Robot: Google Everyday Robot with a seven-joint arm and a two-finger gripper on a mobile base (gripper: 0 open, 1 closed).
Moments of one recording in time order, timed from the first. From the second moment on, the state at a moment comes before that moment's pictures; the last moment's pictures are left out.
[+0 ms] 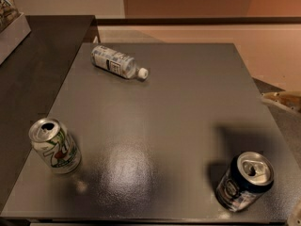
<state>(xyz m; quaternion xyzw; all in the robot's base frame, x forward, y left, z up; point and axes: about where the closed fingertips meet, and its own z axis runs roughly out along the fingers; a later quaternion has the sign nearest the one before) 0.301 -0.187 0.948 -0.65 0.72 0.08 0.22</state>
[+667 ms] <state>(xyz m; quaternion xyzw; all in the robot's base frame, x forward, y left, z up) 0.296 -0.174 0.932 -0.67 0.71 0.08 0.22</state>
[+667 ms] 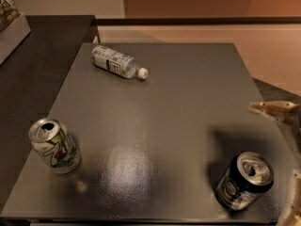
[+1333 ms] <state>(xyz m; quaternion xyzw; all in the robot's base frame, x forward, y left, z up) 0.295 -0.171 0.911 -0.67 0.71 0.09 0.21</state>
